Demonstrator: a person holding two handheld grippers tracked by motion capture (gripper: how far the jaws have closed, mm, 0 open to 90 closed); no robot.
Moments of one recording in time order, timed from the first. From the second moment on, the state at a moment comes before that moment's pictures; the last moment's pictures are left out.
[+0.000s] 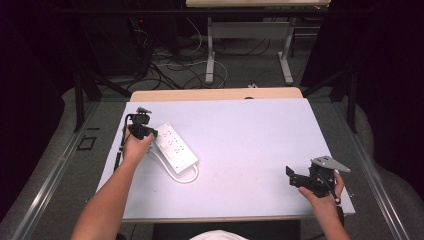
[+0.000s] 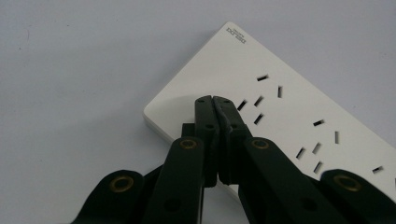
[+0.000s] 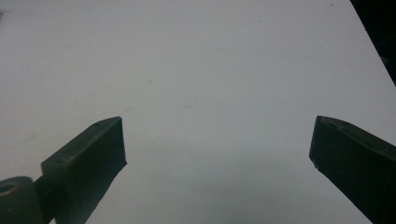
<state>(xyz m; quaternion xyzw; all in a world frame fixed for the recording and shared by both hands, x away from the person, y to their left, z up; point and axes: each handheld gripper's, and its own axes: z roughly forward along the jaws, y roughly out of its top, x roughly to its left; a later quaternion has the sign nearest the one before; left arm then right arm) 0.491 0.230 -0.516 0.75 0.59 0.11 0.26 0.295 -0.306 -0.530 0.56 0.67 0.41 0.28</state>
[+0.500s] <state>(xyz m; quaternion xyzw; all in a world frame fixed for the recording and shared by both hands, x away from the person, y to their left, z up) 0.491 0.231 -0.516 0.76 0.59 0.11 0.26 0.295 -0.305 -0.530 0.55 0.67 0.41 0.28</state>
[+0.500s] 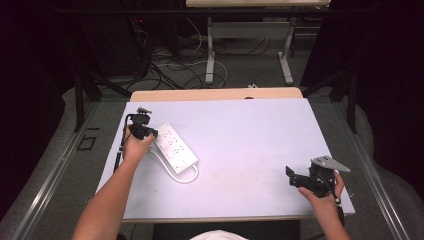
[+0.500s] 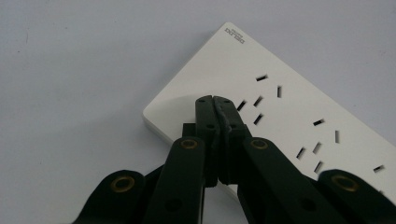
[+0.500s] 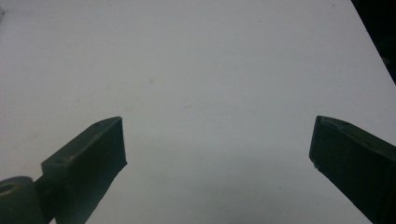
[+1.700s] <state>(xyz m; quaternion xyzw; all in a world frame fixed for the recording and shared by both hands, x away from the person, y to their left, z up) 0.493 0.229 -0.520 0.76 0.58 0.14 0.25 0.295 -0.306 -0.530 0.55 0.67 0.41 0.28</state>
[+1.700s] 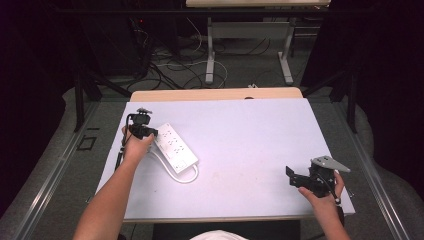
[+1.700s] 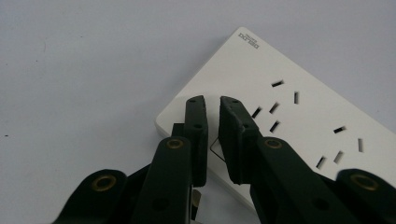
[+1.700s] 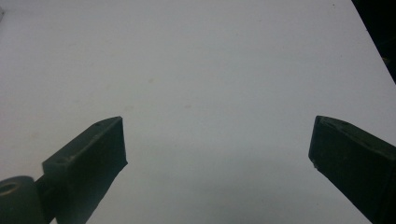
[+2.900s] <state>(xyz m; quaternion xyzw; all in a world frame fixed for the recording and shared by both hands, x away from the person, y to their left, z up) 0.493 0.236 -0.516 0.75 0.59 0.14 0.27 0.296 -0.305 -0.530 0.55 0.67 0.41 0.28</state>
